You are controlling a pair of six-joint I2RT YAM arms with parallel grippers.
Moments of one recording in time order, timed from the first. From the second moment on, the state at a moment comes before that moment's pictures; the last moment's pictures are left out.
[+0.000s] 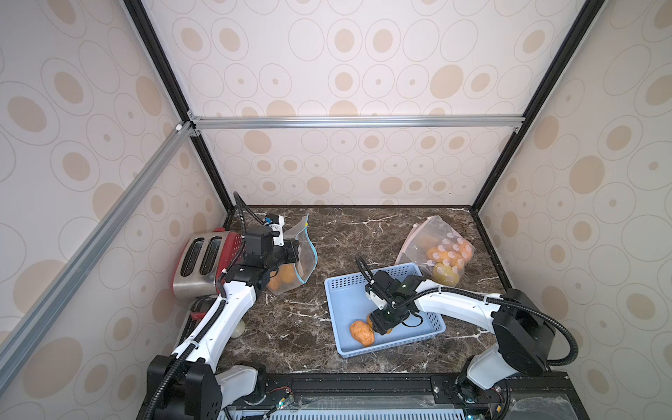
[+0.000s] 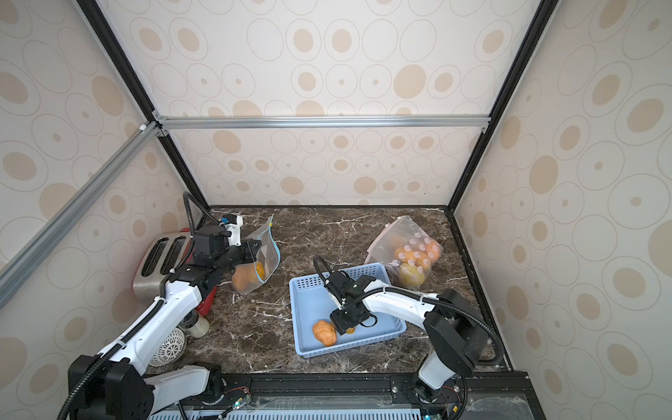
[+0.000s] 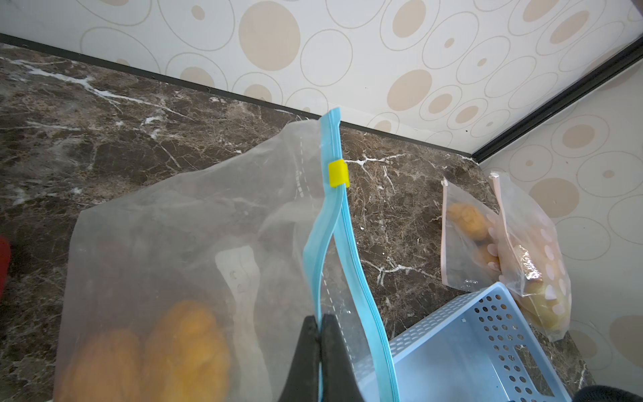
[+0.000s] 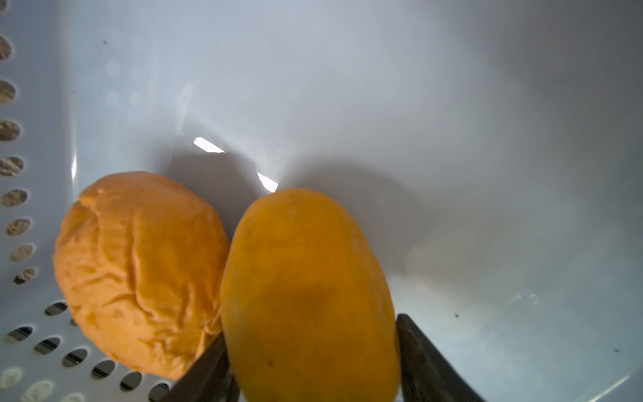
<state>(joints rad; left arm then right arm) -0.17 1.19 0.91 -0.23 0.24 -0.36 0.85 1.58 0.97 -0.80 -0.08 0.29</state>
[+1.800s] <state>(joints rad) -0.16 1.17 0.91 -0.23 0.24 -0.36 0.85 1.58 1.32 -0.07 -0.21 0.31</state>
